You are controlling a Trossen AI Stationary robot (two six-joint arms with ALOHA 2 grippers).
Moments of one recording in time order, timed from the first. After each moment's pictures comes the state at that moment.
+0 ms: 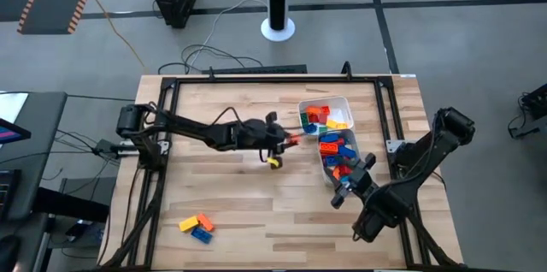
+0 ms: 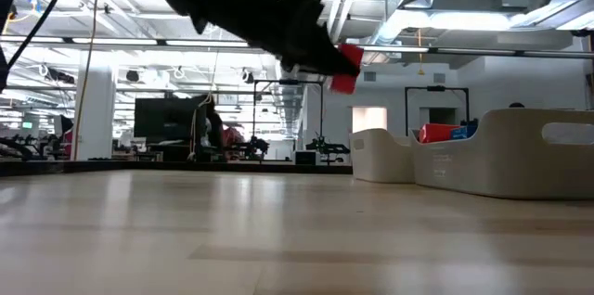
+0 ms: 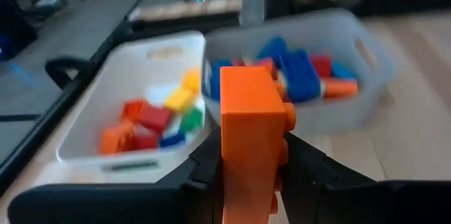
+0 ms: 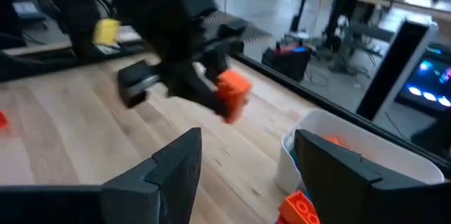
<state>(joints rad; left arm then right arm) 0.02 1.75 1.04 0.38 -0.18 0.13 0.81 1.53 1.14 -1.15 1.34 1.44</state>
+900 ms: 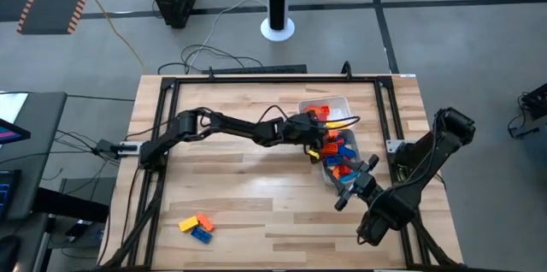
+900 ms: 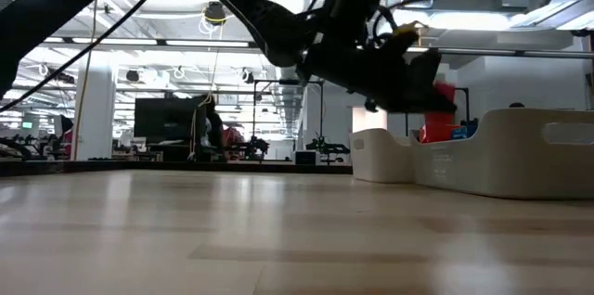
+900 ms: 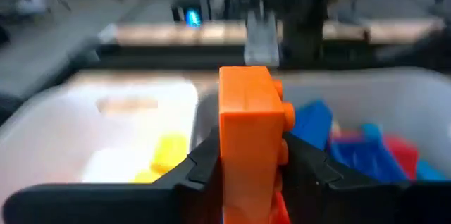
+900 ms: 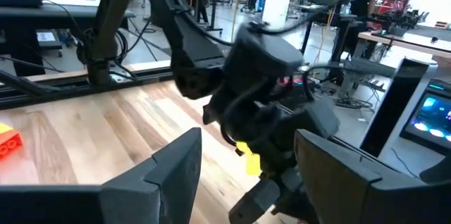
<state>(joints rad) 0.10 2.30 1.63 0.45 -0.06 0.07 0.86 1.52 1.14 -1.16 1.46 1.43</state>
